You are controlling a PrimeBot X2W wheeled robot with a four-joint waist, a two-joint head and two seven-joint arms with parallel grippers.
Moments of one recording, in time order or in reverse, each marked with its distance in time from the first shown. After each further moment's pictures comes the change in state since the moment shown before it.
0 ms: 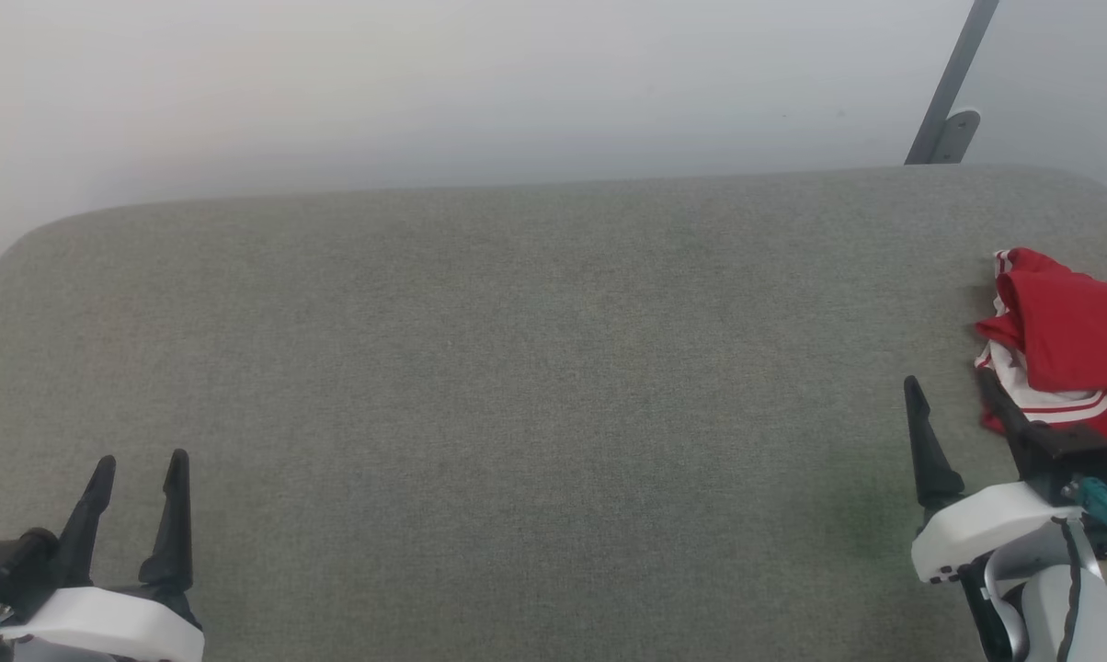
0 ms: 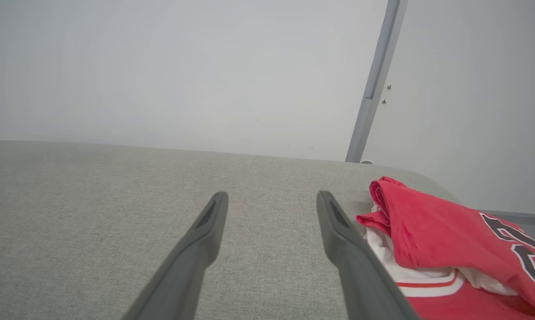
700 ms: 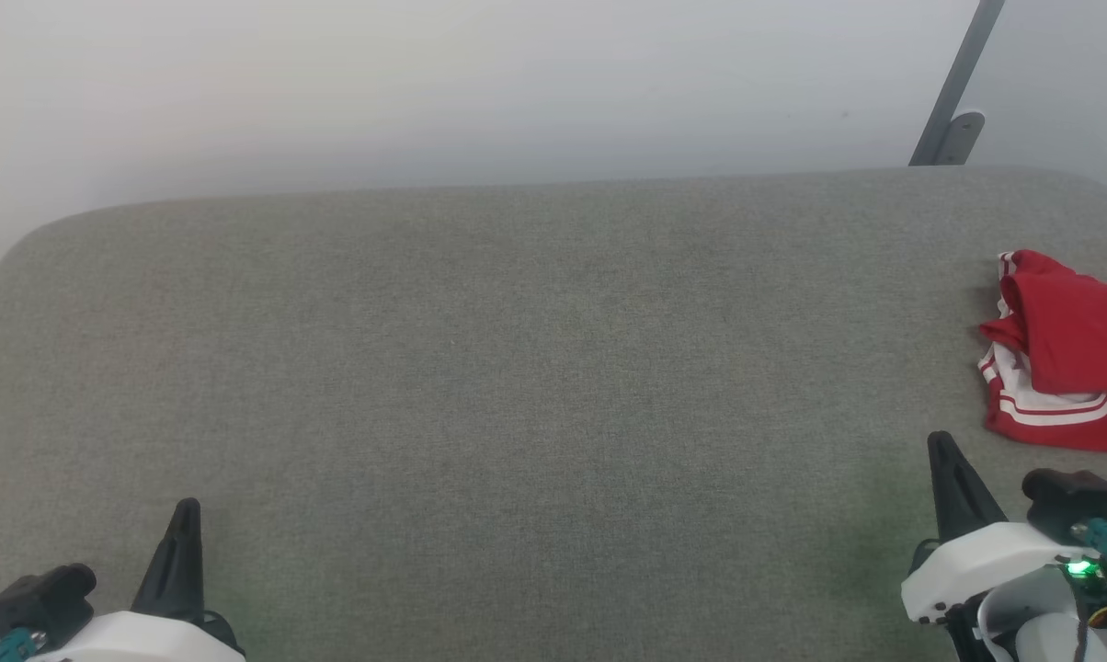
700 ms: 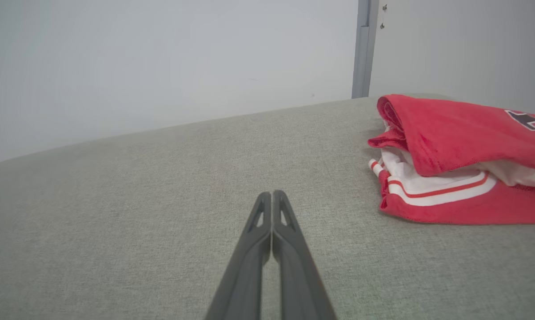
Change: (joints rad) left arm 0.024 -0.094 -0.002 0.054 -0.123 0.000 0.049; right arm 0.067 0.039 -0.012 0.029 0.173 0.000 0.058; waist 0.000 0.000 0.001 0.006
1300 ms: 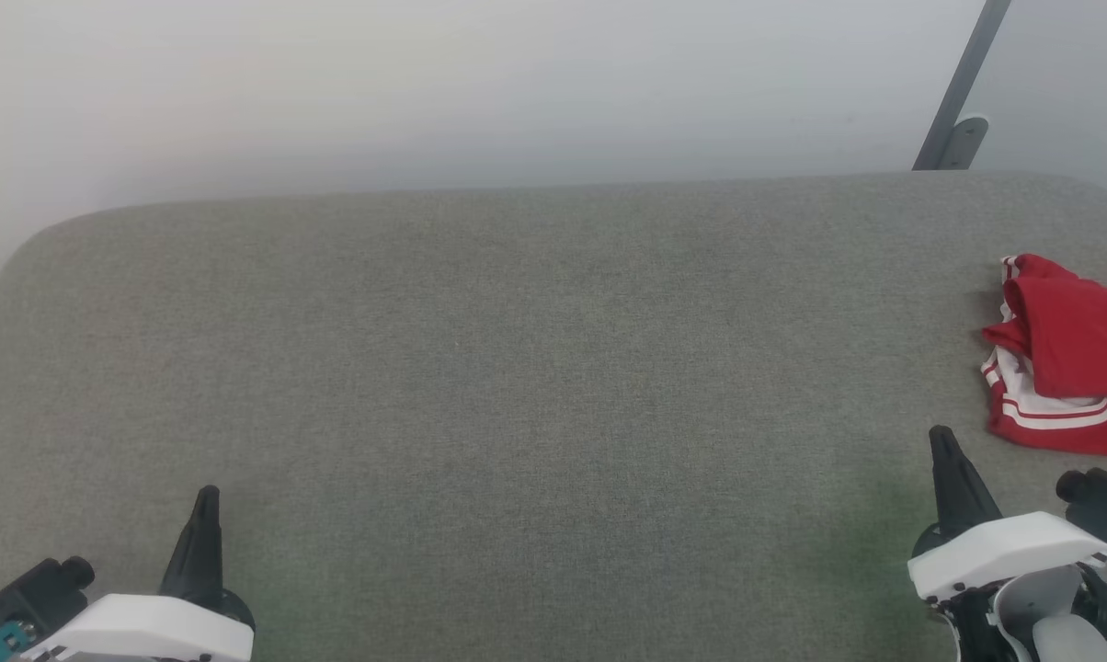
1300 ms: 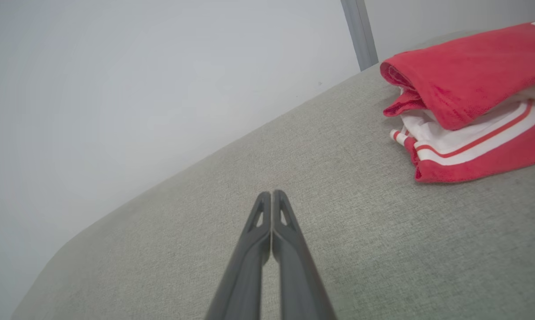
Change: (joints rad) left arm -0.025 -0.050 0.006 -0.015 -0.268 0.000 0.085; right arm 0.009 0.018 0.000 -0.051 0.353 0.000 0.079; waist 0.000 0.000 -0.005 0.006
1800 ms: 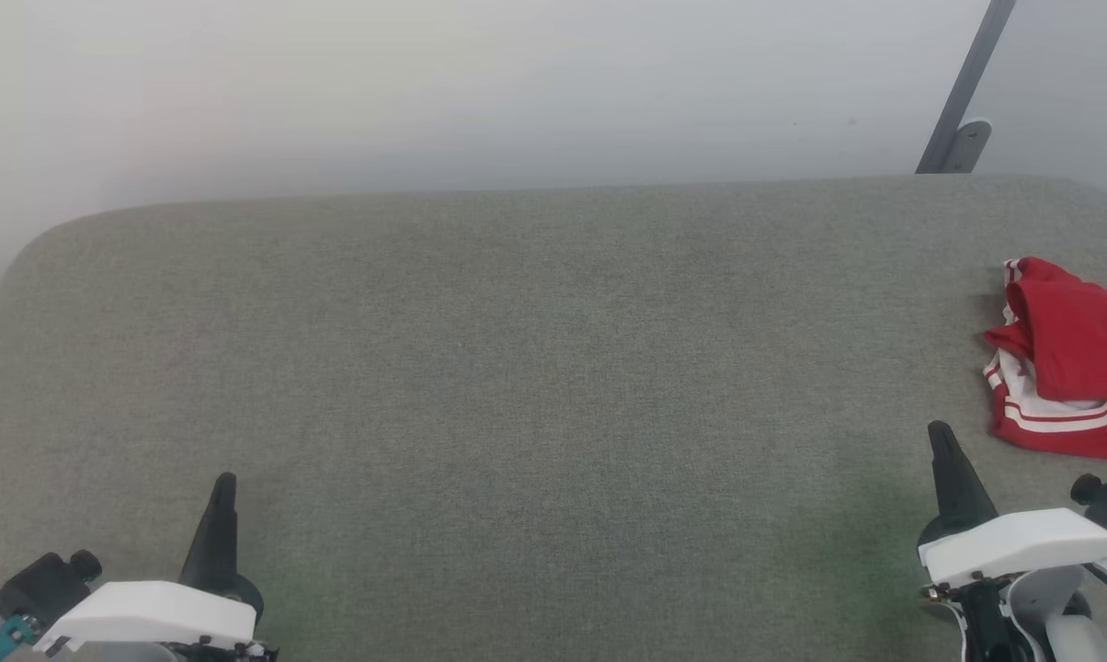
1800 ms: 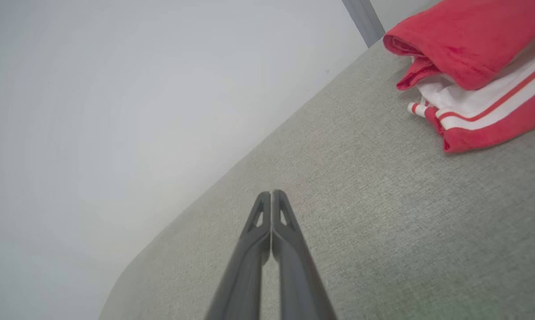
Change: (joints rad) left arm -0.021 -0.034 0.004 -0.010 -0.178 0.000 0.055; right arm 0.002 0.011 -0.004 -0.030 0.230 0.000 0.054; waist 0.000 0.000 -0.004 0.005
